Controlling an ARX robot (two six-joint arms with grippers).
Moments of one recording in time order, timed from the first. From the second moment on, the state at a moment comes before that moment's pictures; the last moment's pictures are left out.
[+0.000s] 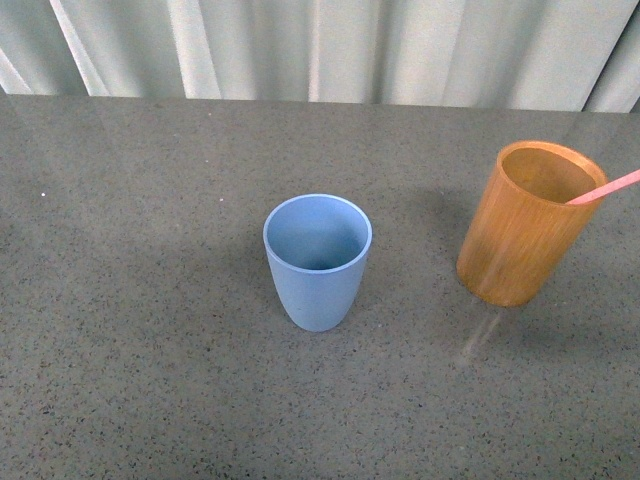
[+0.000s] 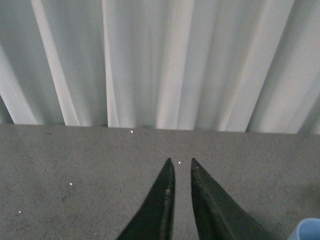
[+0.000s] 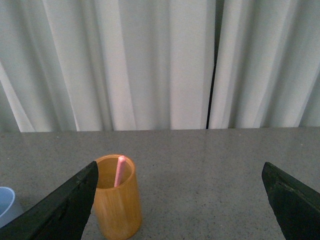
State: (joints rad) left arm -0.11 0.80 0.22 0.56 -0.10 -0.02; right arm 0.00 0.00 0.02 0.00 0.00 0.00
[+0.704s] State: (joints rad) left arm 0.00 0.42 0.03 0.38 0.00 -0.01; right arm -0.17 1.17 0.27 0.48 -0.31 -0.19
